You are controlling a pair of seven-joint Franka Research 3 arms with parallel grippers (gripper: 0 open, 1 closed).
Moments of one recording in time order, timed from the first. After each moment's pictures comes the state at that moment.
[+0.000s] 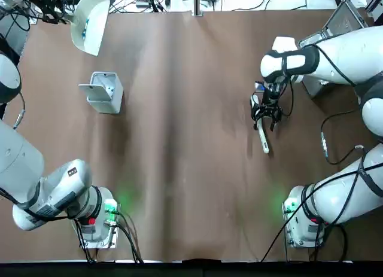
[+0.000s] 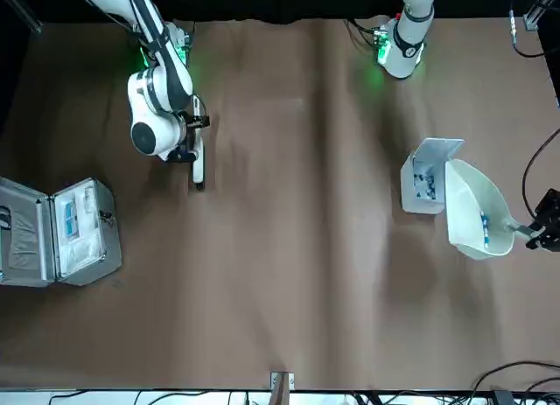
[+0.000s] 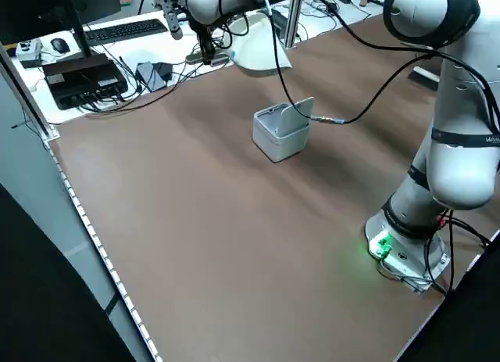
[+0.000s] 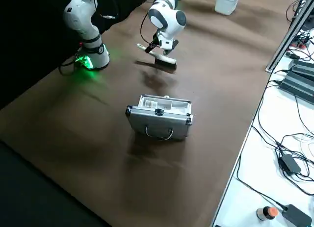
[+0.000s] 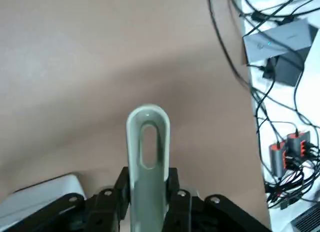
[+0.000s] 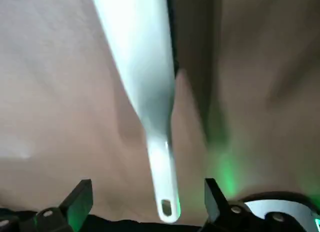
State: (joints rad) left arm 0.53 0.33 -0.26 -1.65 -0.19 2.16 -0.87; right arm 0.37 0.14 0.00 -2.42 0.36 1.95 0.15
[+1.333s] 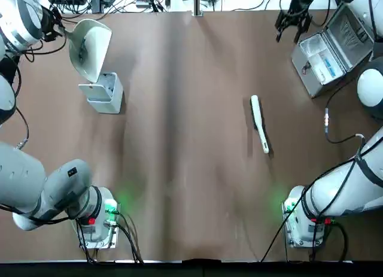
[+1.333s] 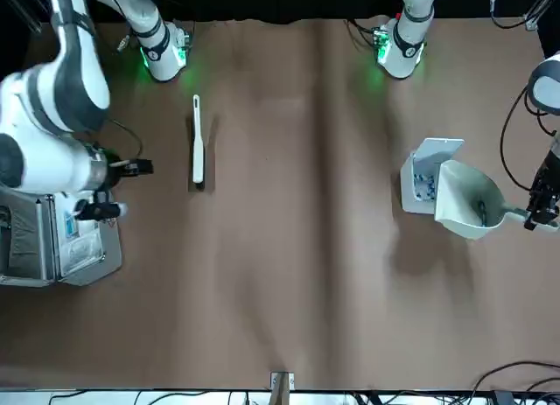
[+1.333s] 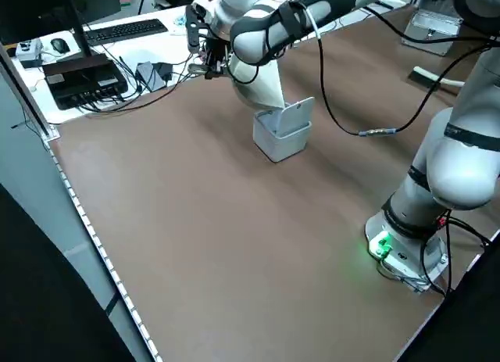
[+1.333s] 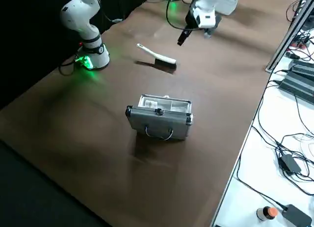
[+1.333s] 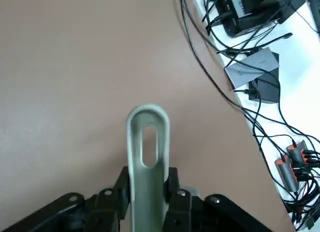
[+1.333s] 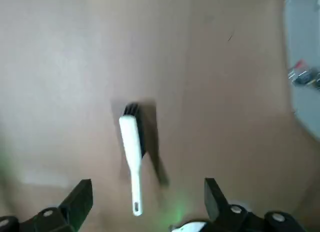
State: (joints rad) left arm 0.53 0.08 -0.24 -2.15 -0.19 2.69 -0.67; right arm 0.13 0.26 -0.01 -1.60 0.16 1.52 0.05
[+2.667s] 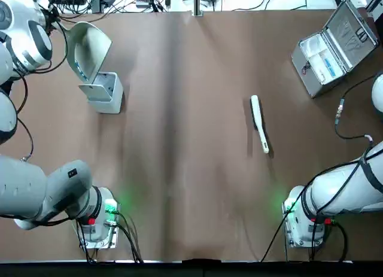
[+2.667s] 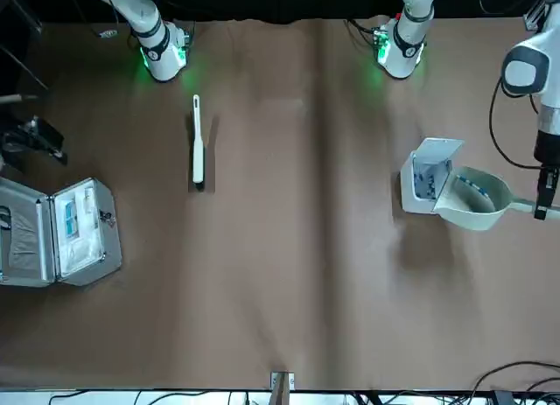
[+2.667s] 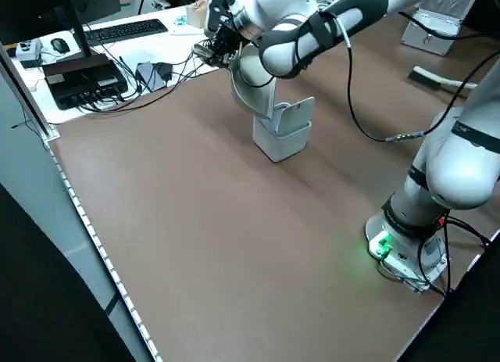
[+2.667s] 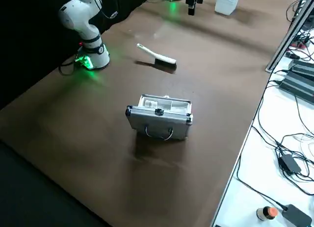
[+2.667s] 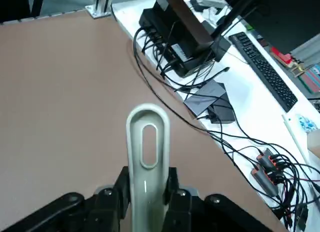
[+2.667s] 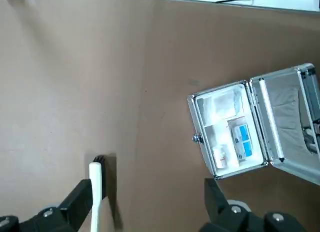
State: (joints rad) left arm 0.49 -0.07 -0.25 -2.39 -0.19 3.09 -0.52; right arm 0.04 0.15 -0.01 -1.27 0.00 1.49 -0.07
